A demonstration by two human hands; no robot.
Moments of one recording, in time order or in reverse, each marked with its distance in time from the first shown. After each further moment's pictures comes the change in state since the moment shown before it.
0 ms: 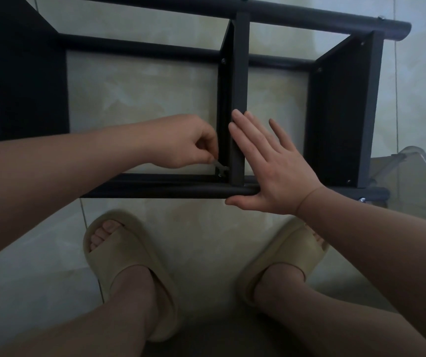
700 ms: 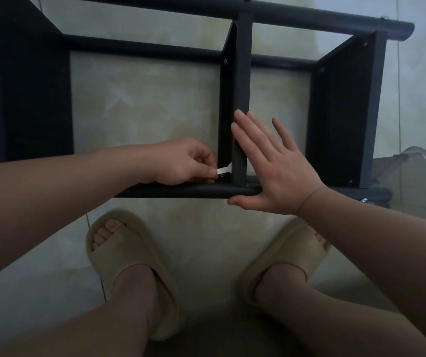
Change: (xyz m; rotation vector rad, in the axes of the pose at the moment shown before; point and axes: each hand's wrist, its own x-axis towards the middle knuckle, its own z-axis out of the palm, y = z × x) left_hand -0.012 -0.007 0.029 -0.397 -0.095 -0.137; right_hand 0.001 -0.001 0.000 -0.019 0.004 0.007
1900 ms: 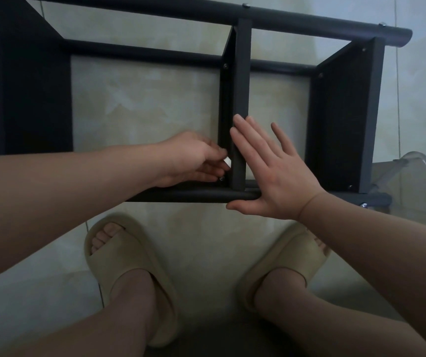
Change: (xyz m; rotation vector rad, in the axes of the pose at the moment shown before) left_hand 0.012 0.017 0.012 -0.661 0.154 -0.173; right_hand 0.000 0.000 -0.002 0.006 -0.001 -0.003
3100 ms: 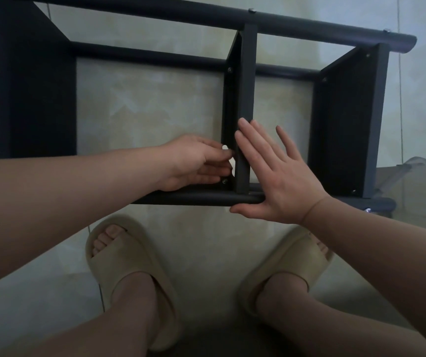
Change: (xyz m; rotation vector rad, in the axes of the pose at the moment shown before) left_hand 0.003 -0.004 -0.005 -0.121 -0.030 -0.004; right_hand 0.000 0.000 0.001 -0.018 0.004 -0.007
